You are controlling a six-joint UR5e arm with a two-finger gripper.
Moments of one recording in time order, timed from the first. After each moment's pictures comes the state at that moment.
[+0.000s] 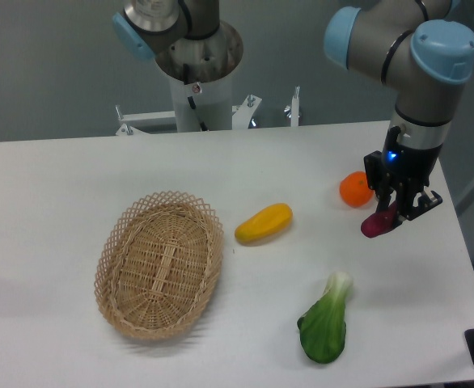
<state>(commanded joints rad) 2.75 -1.91 -1.46 -1.12 1.38 1.75</state>
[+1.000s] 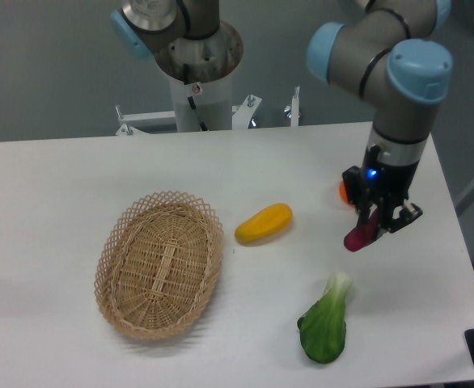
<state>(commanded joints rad) 2.65 -1.91 -1.60 -0.92 1.39 1.46</state>
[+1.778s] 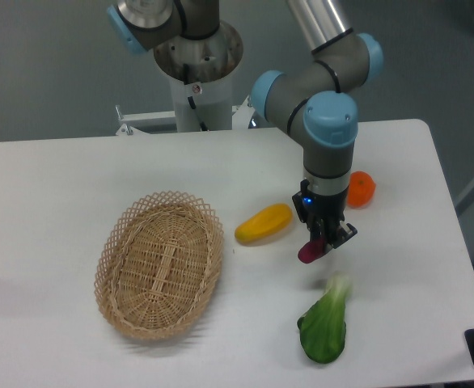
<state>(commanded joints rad) 2.61 -1.99 -1.82 -0.68 1.54 1.65</state>
